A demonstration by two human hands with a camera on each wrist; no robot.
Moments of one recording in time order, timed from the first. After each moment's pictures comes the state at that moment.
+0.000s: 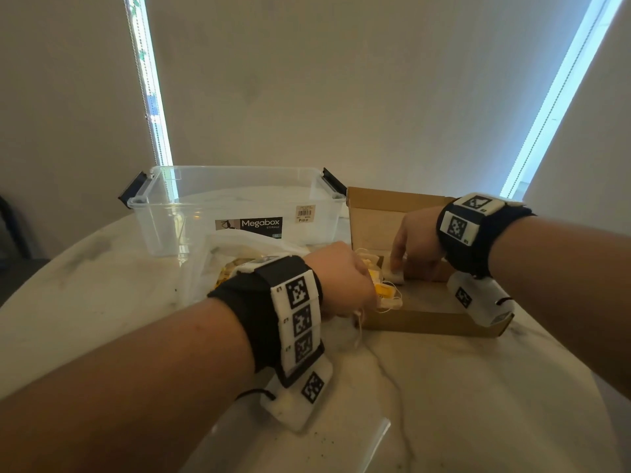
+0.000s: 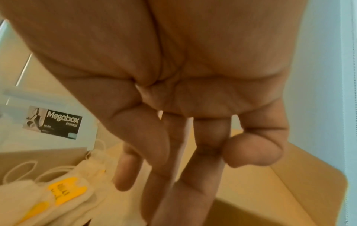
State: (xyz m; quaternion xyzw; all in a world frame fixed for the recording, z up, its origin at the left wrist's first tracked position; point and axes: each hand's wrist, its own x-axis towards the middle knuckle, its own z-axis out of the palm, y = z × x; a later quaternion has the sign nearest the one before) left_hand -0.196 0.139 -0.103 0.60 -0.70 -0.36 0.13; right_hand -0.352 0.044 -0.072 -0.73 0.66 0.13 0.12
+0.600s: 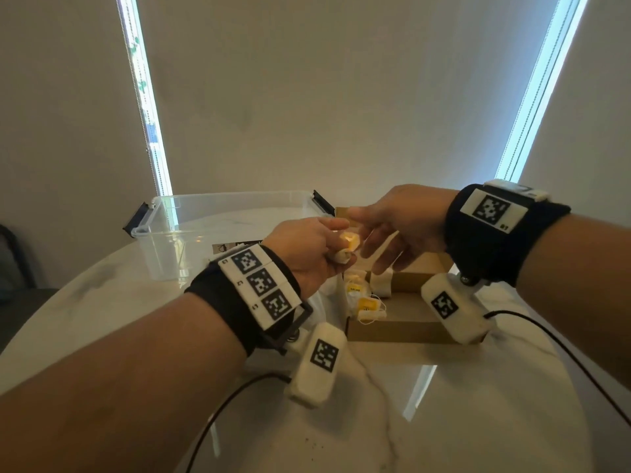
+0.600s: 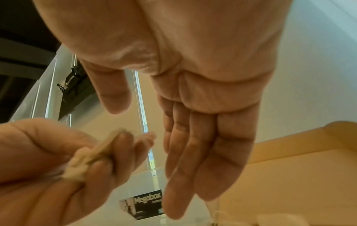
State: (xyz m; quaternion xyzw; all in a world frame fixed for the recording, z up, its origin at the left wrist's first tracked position) left_hand -0.188 0.139 -0.070 0.44 -0.38 -0.63 0.51; right_hand -0.343 0.106 -0.015 -0.68 0.60 -0.14 0.39
